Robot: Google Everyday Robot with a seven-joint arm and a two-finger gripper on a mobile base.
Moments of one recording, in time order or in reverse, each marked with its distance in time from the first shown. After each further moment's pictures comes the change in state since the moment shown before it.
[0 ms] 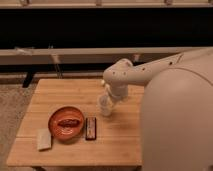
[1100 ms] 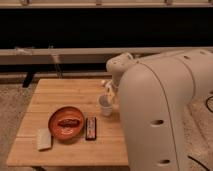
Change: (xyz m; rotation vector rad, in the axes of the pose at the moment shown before) arm -0.040 -0.045 0.051 -0.031 0.054 0.071
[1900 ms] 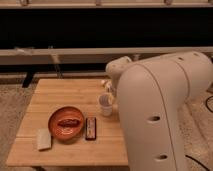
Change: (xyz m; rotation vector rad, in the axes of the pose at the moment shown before) arm 0.006 0.009 0.012 -0.025 0.026 -0.004
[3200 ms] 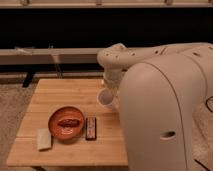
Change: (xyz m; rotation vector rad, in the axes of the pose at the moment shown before) arm -0.016 0.031 -0.083 0.026 -0.029 -0.099
